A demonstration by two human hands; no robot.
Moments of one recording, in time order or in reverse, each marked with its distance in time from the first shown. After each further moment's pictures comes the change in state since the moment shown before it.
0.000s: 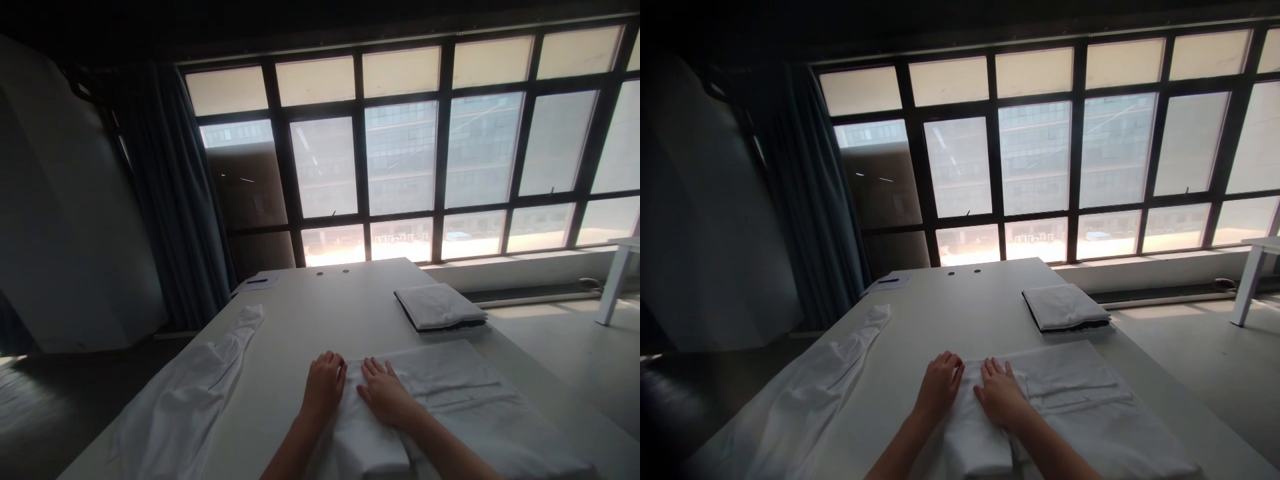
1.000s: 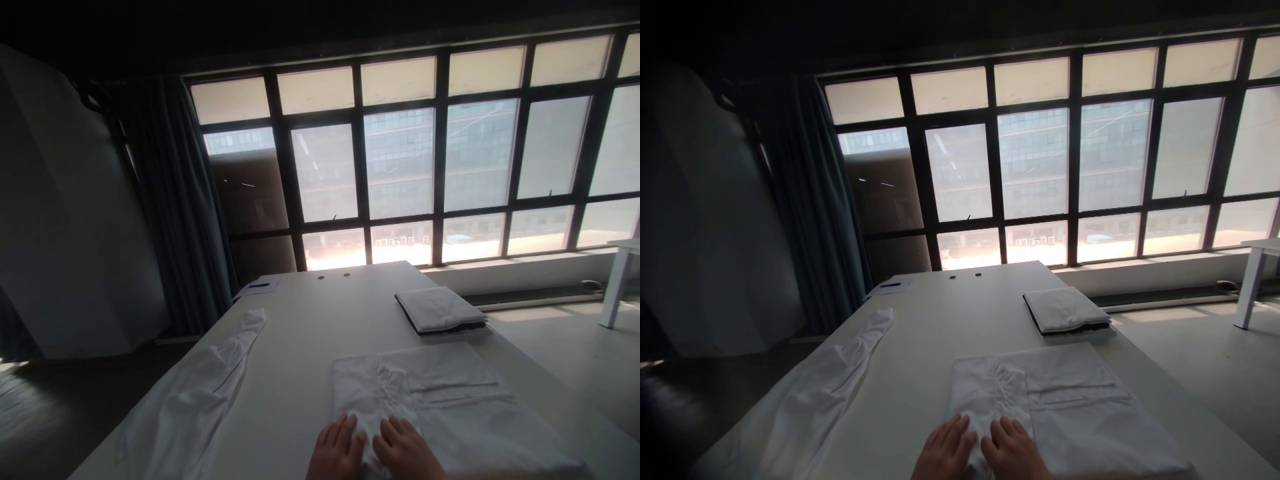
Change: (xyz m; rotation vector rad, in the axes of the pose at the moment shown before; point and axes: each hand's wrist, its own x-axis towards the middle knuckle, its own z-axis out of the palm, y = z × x) left_hand -0.108 -0.010 0.036 0.451 0.353 0.617; right_hand -0.076 0.007 0.061 -0.300 0.740 -0.504
